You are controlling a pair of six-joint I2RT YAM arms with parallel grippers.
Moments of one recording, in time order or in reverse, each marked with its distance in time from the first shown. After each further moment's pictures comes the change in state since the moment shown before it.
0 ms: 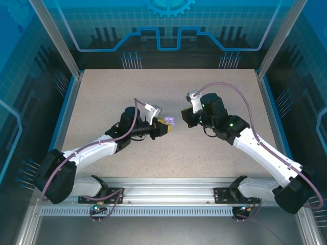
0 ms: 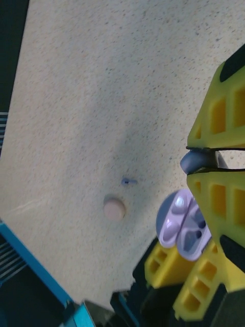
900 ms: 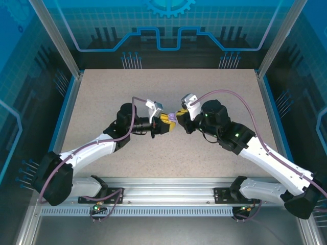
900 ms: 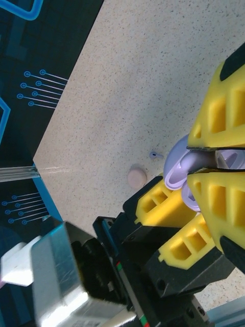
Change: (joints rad) left arm 0.000 -0.027 0.055 0.089 0.156 0.135; right arm 0.141 -0.093 -0.007 0.051 0.051 -0.139
